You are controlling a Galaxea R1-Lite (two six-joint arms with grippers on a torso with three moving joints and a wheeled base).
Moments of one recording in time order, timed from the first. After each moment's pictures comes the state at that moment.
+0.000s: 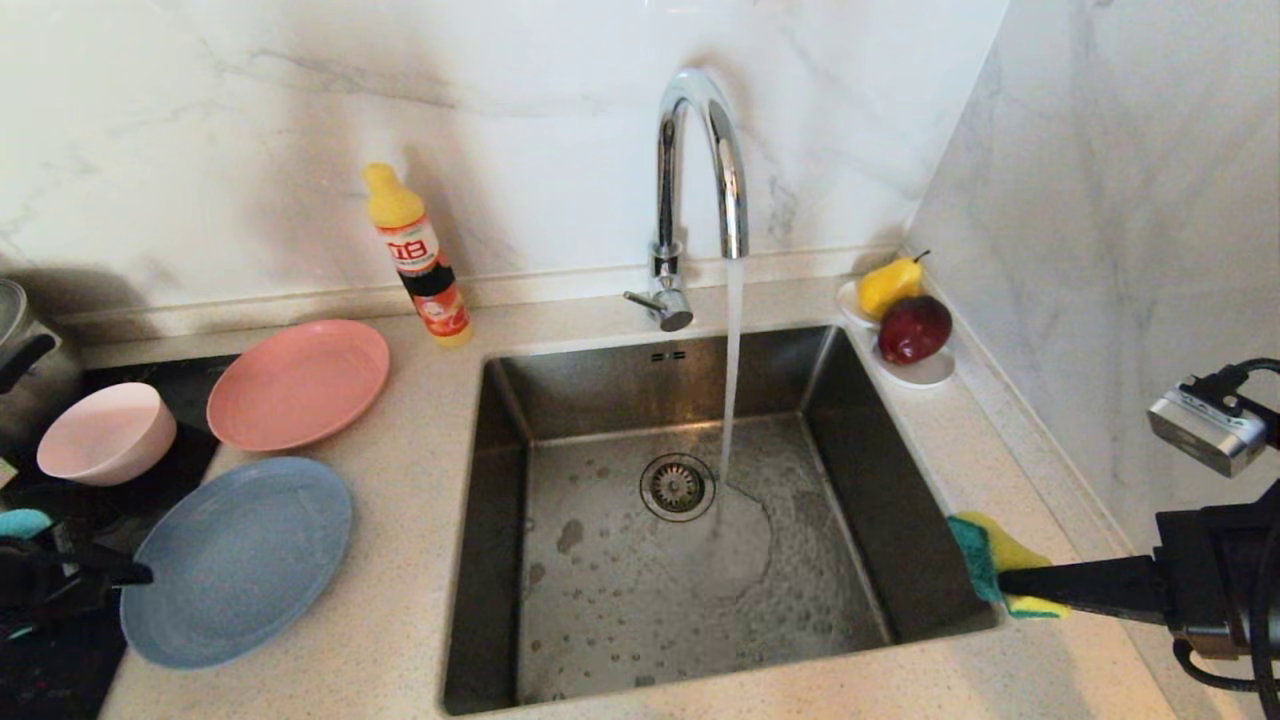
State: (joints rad) left arm 0.66 1.63 -0.86 0.17 -0.36 -0.08; right arm 0.25 1.21 -0.82 0.23 0.54 0.52
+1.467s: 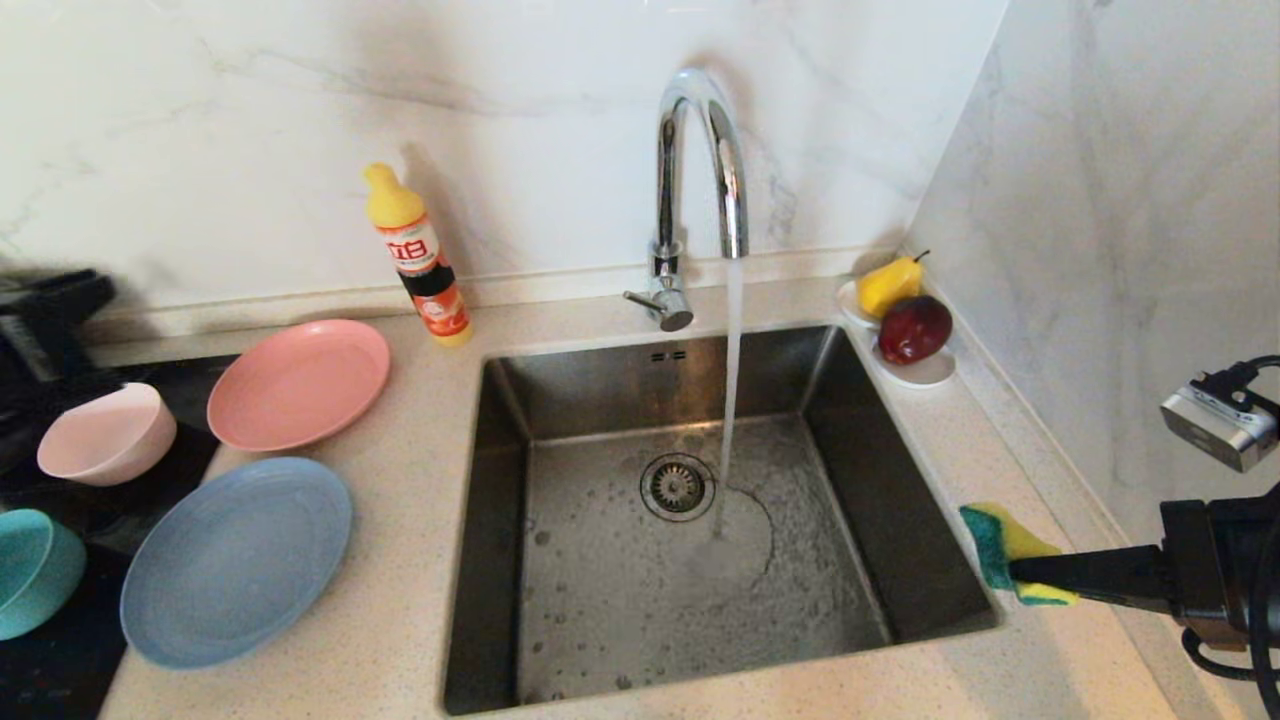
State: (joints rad) left arm -0.01 1.04 -0.69 -0.47 0.13 0.03; right arm 0.19 1.21 -0.82 0.23 0.53 0.51
